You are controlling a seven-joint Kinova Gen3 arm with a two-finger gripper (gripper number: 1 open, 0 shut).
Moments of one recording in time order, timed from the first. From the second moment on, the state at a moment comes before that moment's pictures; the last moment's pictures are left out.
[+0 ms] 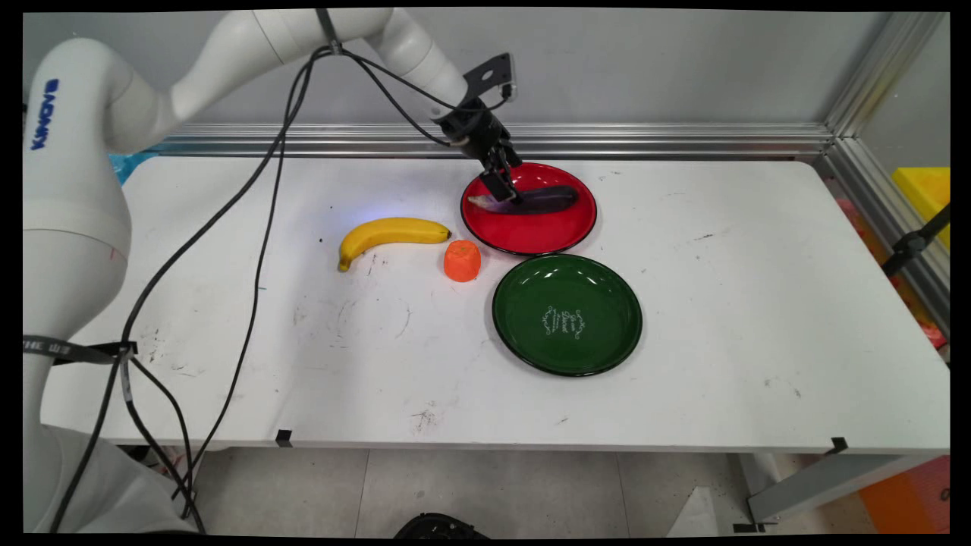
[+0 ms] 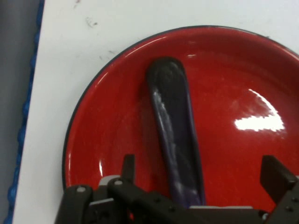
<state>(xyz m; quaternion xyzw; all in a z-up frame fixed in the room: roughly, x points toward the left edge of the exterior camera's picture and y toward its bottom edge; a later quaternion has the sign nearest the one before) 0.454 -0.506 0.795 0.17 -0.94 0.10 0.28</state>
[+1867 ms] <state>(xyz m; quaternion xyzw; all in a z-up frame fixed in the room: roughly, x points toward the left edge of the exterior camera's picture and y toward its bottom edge) 0.432 -0.529 0.764 0.16 -0.94 0.09 0.29</state>
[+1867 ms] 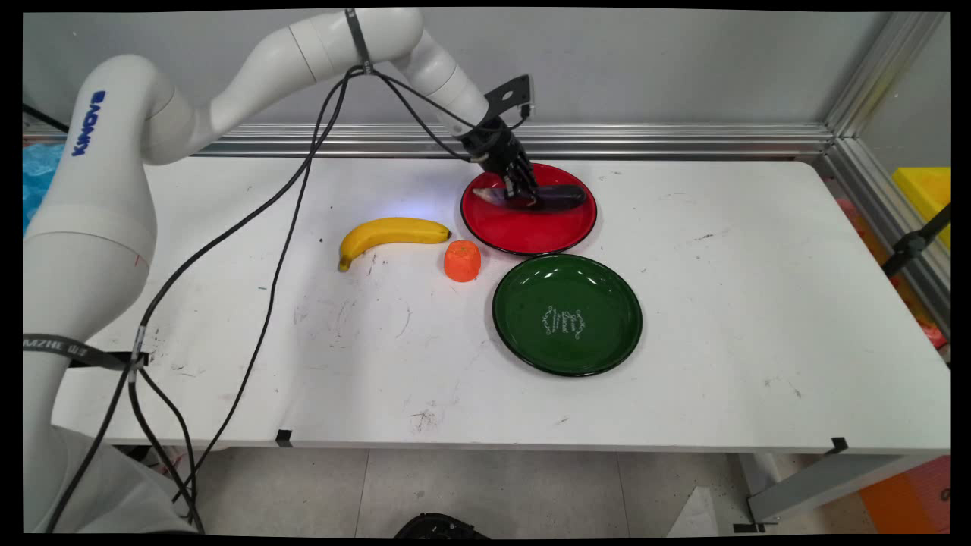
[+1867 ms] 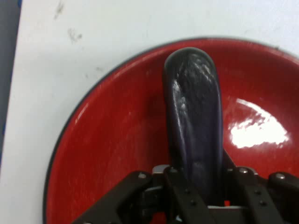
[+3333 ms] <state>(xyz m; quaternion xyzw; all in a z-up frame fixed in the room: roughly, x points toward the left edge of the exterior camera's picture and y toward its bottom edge) 0.447 -0.365 0.862 0.17 -0.95 0.03 0.27</state>
